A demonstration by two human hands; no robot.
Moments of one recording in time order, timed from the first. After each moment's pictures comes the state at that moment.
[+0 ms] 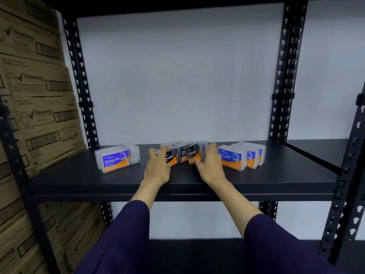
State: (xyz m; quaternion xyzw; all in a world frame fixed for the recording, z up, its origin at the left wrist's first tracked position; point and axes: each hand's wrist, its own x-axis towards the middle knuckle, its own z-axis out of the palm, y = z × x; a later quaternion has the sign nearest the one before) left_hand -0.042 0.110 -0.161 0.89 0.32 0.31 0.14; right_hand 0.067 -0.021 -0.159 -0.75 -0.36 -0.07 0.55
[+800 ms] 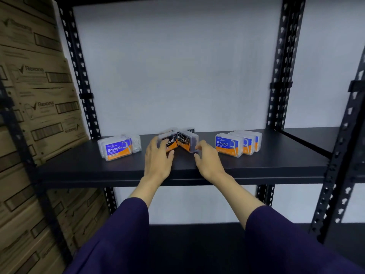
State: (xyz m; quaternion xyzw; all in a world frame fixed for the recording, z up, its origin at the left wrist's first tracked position) left_hand -0.063 0.080 -0.167 0.87 0.30 0.38 0.12; right_hand 0.040 -0.046 -0.162 -0.80 -0.42 -0.07 0.42
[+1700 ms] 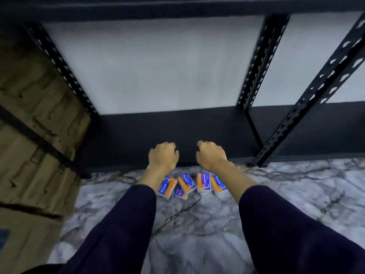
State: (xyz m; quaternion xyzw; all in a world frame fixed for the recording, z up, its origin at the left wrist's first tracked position) left_hand -0.115 -0.041 -0.497 0.93 0.34 -0.05 0.14; right_hand -0.015 -0.160 -0.495 -0.90 -0.39 0.16 0.08
